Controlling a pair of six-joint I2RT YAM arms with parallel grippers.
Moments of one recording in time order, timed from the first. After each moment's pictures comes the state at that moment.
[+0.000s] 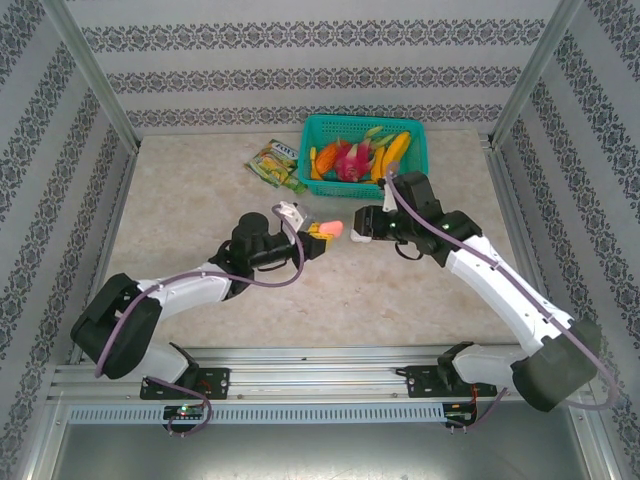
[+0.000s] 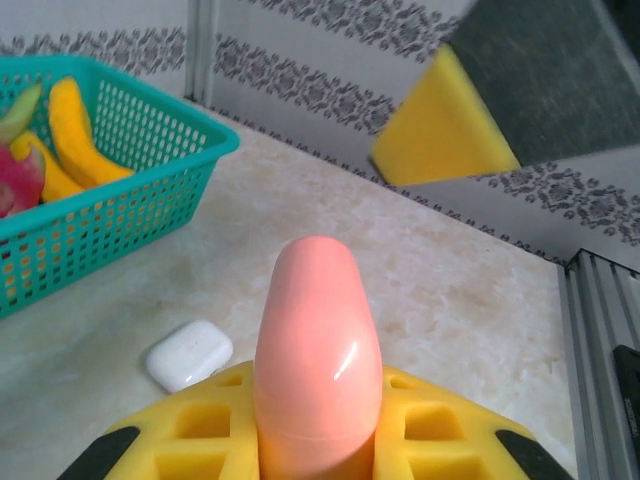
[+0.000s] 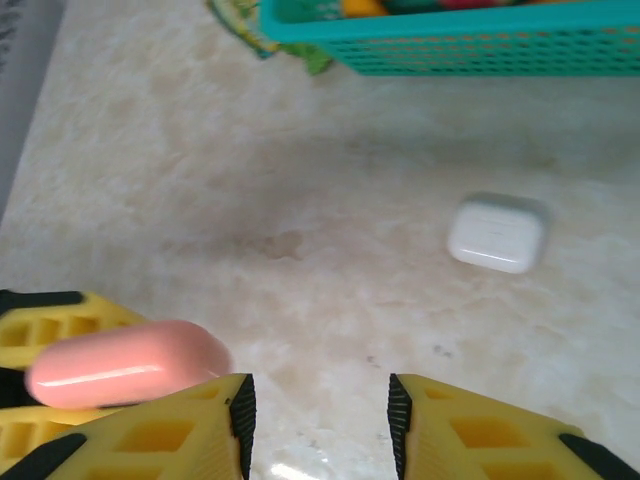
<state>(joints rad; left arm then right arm) -0.60 1.46 0.69 0.57 0.48 -0.16 0.49 1.22 1.09 -0.65 -0.15 0.54</state>
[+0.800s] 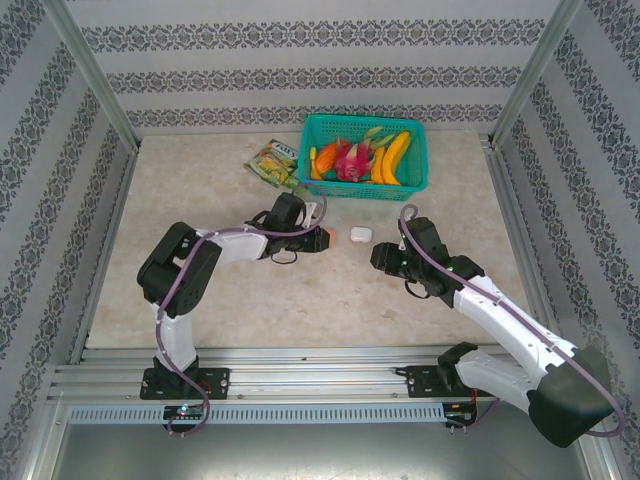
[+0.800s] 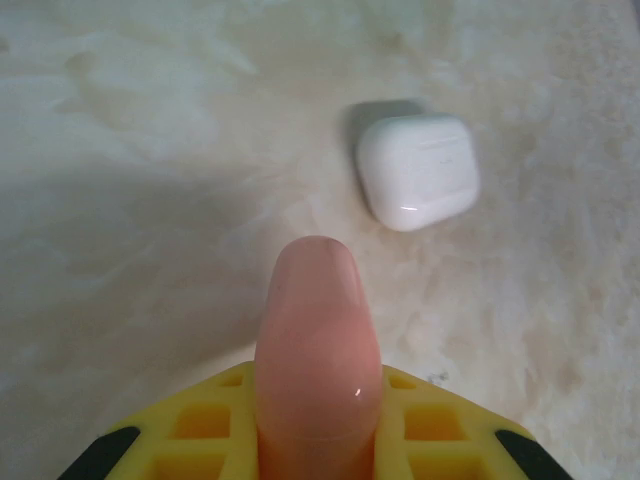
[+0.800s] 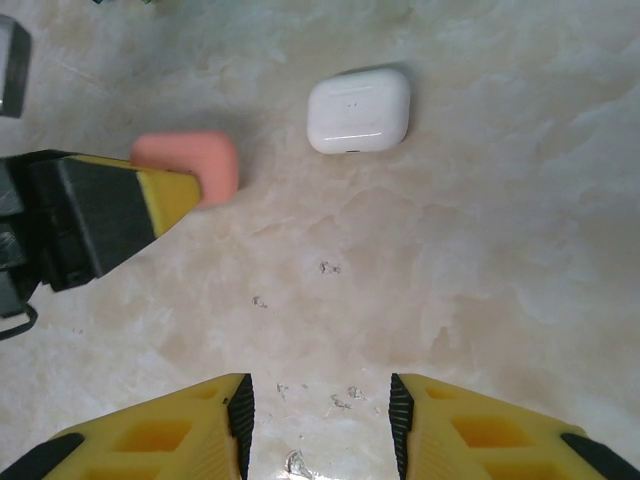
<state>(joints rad) -0.54 1.93 1.10 0.03 0.40 -0.50 0.48 1.03 0.70 -0.50 -0.06 0.69</state>
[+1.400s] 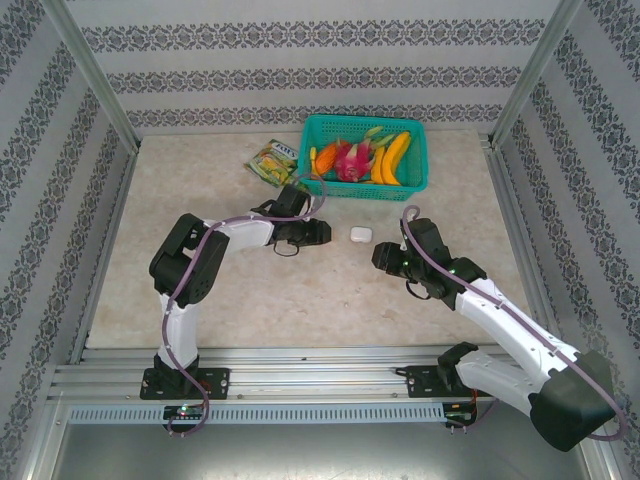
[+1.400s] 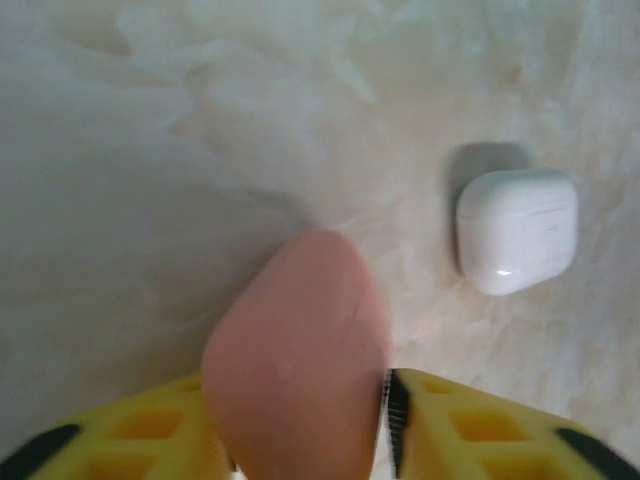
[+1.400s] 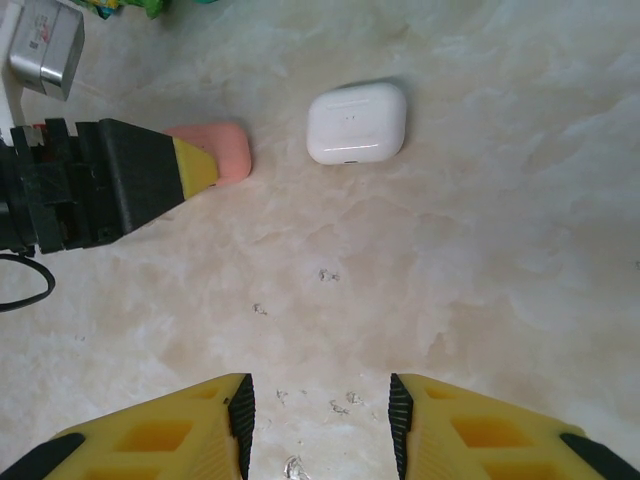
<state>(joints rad) -0.51 2.02 1.26 -0.16 0.35 -0.57 0.48 1.00 0.69 -0.49 -0.05 0.69</state>
